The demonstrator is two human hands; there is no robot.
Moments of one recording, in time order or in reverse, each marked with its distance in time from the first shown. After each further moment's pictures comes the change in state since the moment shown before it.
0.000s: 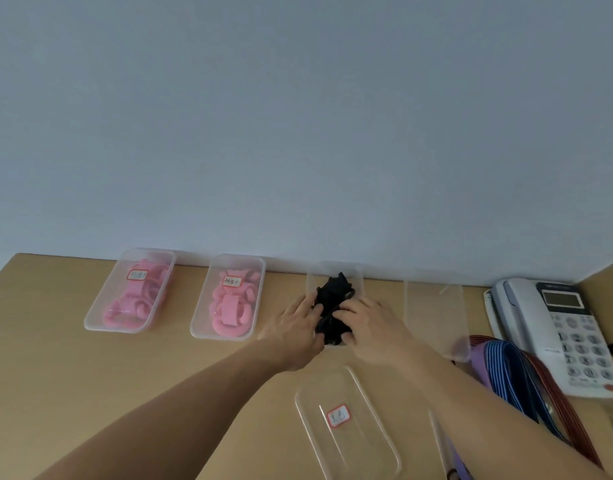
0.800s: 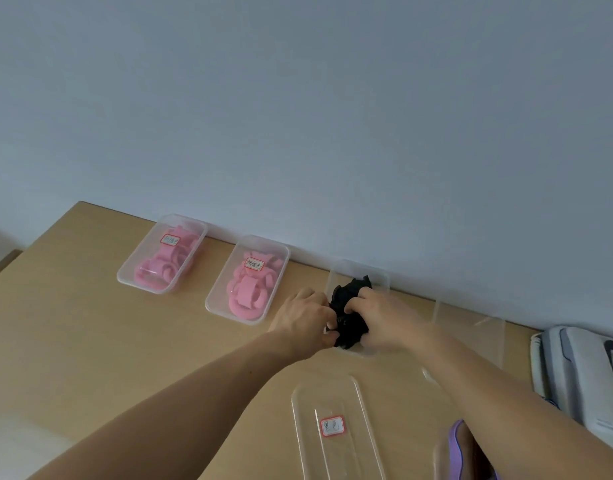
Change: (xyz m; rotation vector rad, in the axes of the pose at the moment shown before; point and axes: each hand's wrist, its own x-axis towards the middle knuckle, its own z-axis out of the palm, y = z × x) left_hand 0.007 0.010 -0.006 -0.067 0.272 -0.085; right_hand 0.051 0.026 -0.018 0.060 -0.178 -0.215
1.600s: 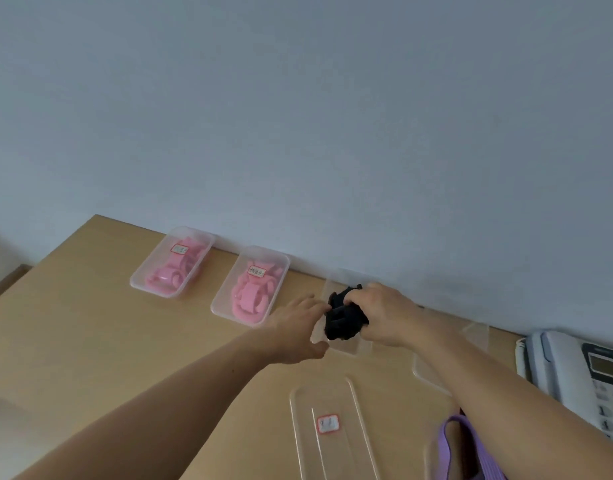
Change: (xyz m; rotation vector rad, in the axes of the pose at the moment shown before) left_hand -0.024 -0.003 -0.018 -0.063 -0.139 -0.027; right_hand -0.028 -0.019 -0.043 0.046 0.094 -0.002
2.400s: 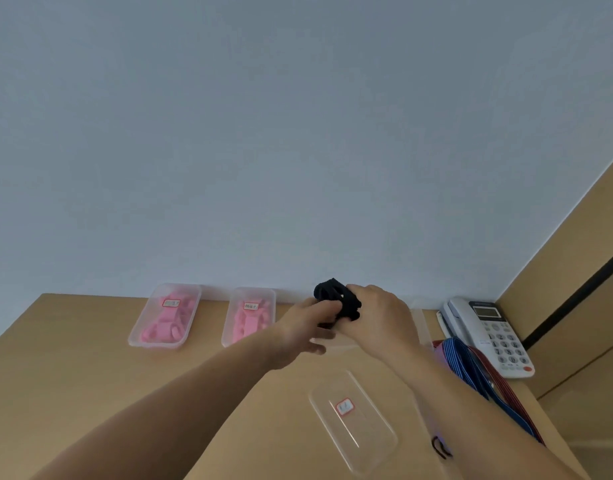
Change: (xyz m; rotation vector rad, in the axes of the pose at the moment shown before) left_hand -0.126 0.026 -0.103 -1.223 -0.214 0.039; right_hand -0.097 -0.197 -0.038 0.023 0.647 0.551
